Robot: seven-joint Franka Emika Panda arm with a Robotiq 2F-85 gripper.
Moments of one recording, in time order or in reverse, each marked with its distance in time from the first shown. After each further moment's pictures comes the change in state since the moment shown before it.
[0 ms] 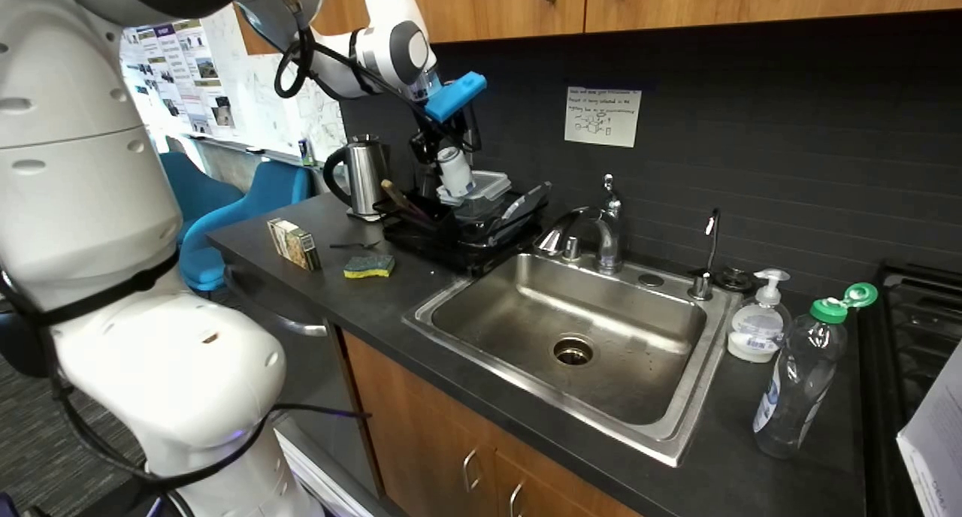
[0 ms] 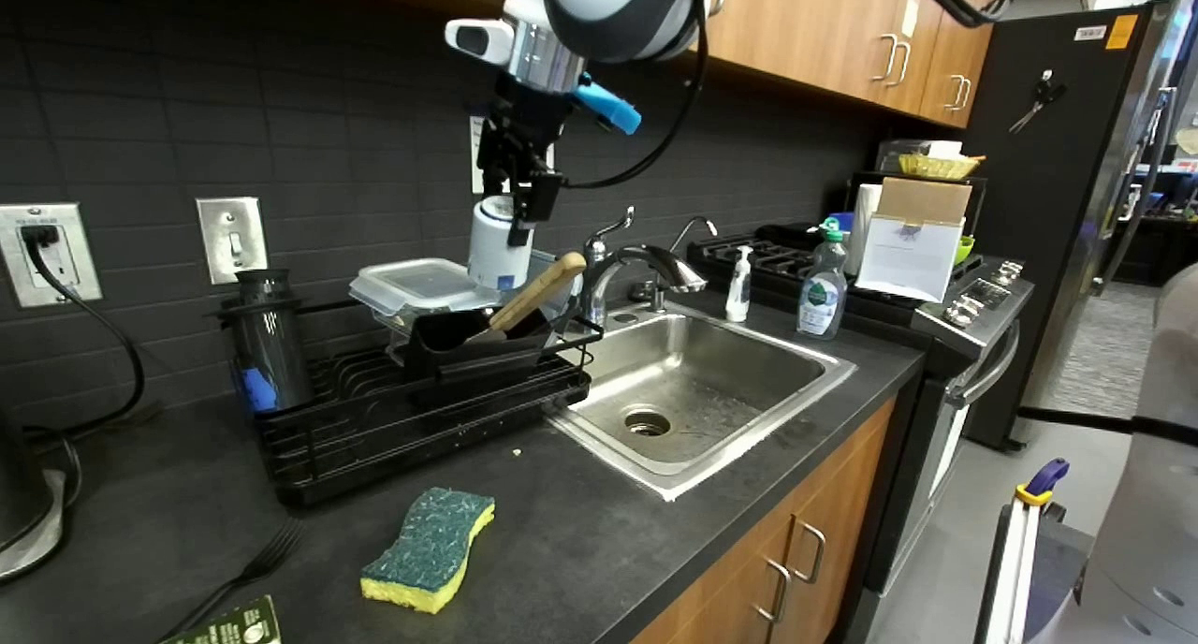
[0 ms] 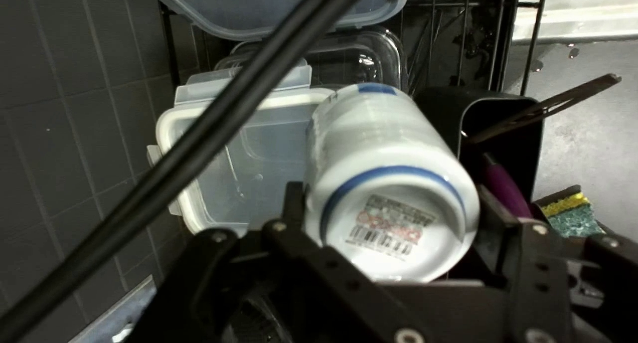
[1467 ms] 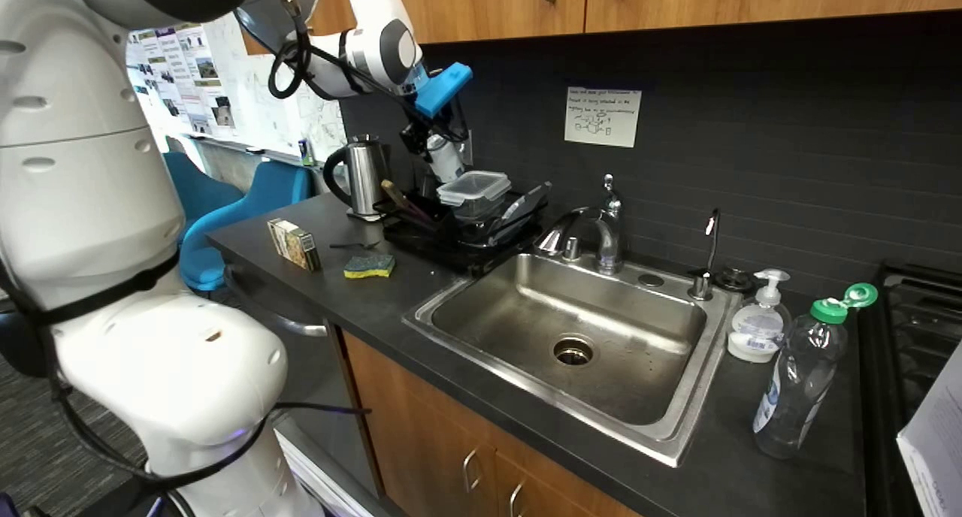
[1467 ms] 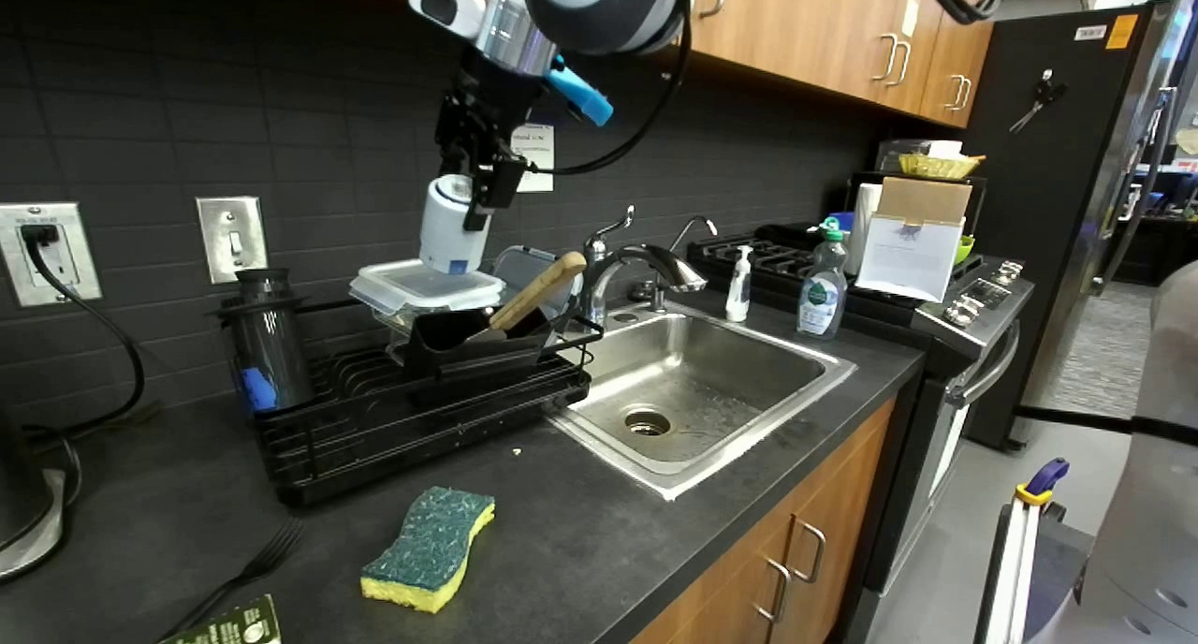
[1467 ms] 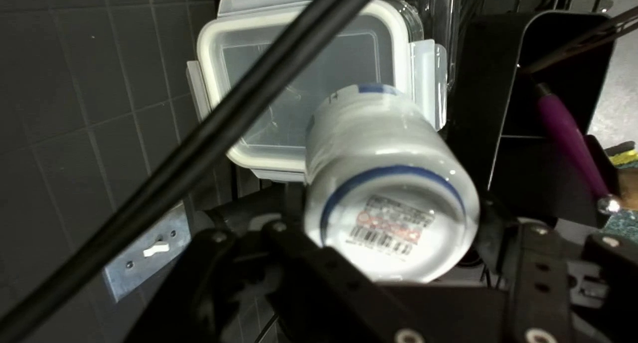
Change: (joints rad) arm 0.023 0.019 0.029 0.026 0.000 0.103 -0.011
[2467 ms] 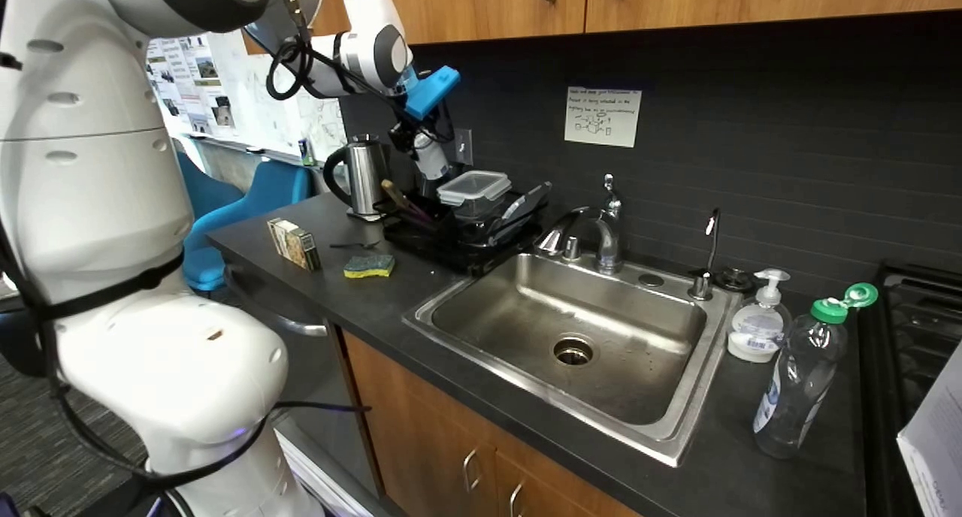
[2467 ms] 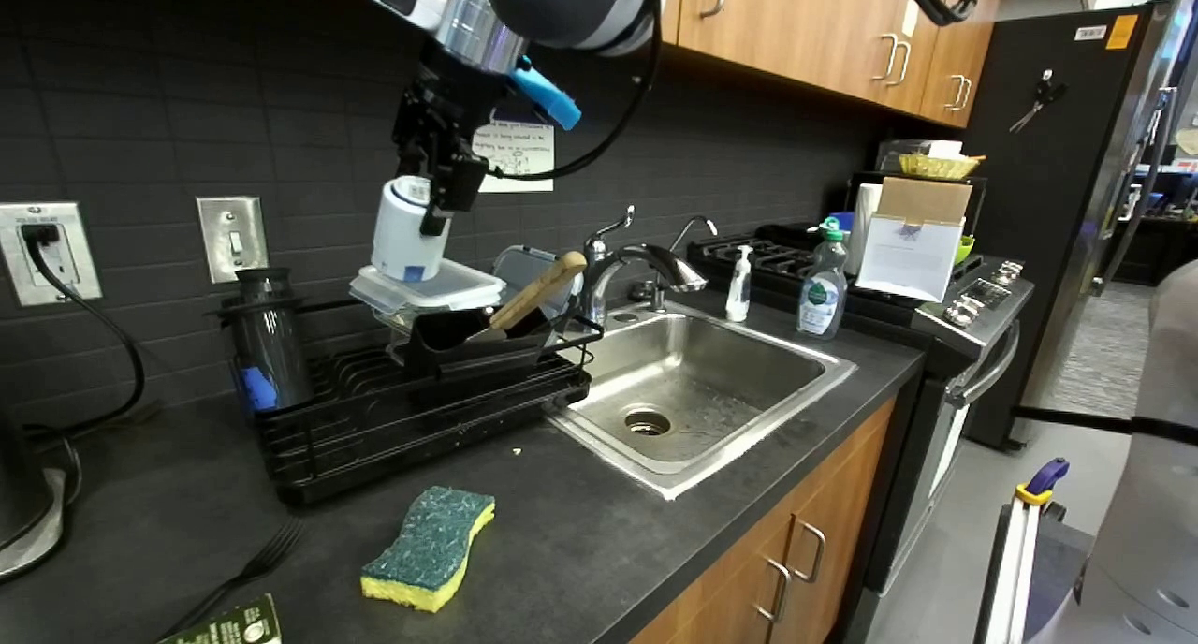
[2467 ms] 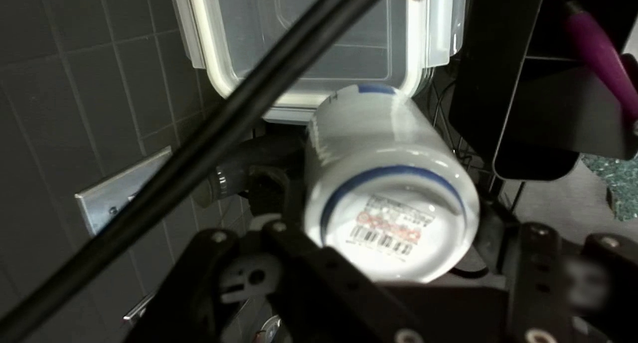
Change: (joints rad) arm 0.012 0.057 0.045 0.058 0.051 0.015 -0.019
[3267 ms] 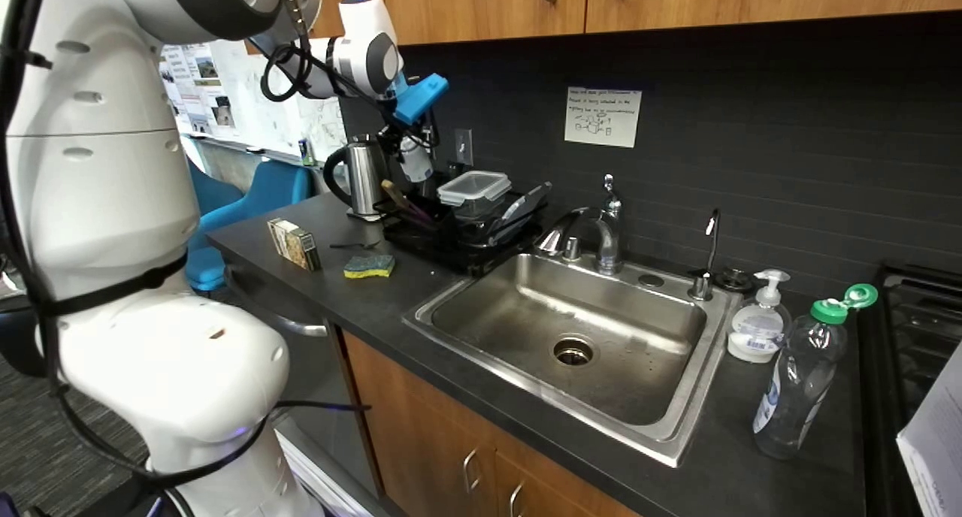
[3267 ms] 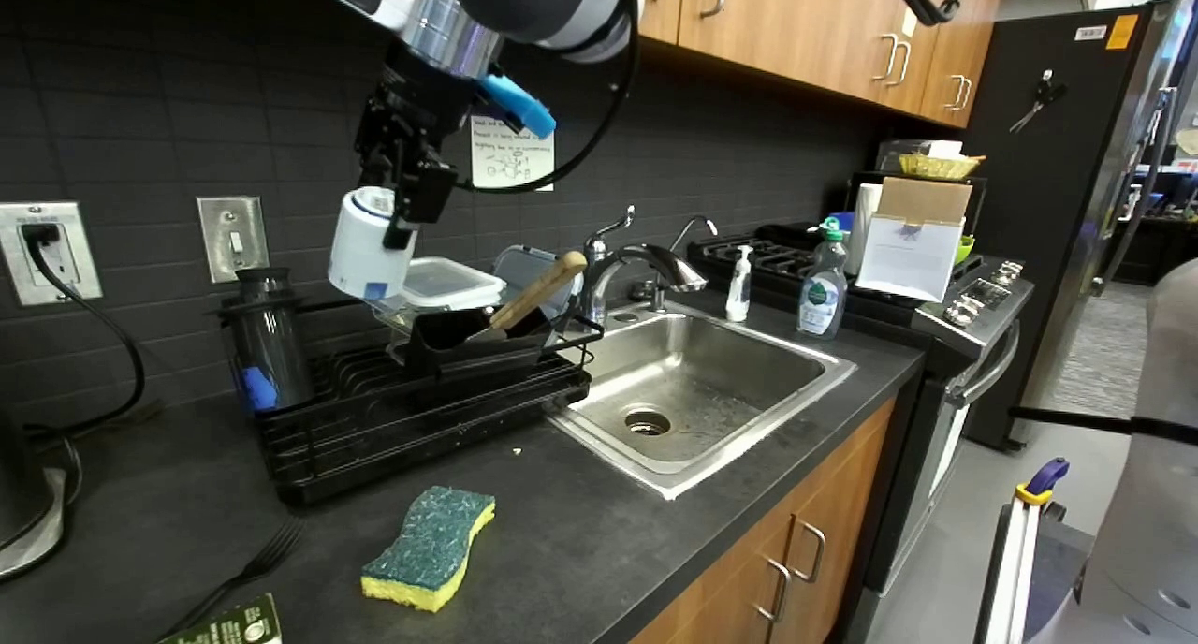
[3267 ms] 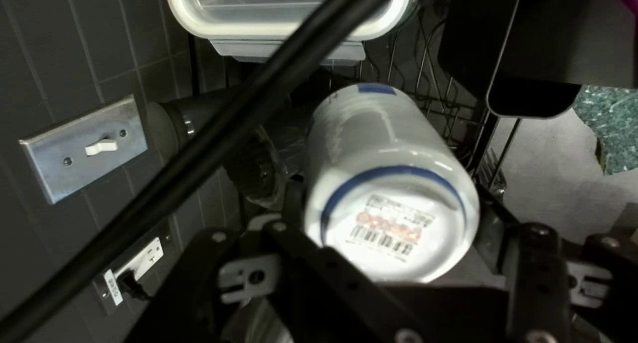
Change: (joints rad) arm 0.013 0.040 0.040 0.030 0.067 0.001 -0.034
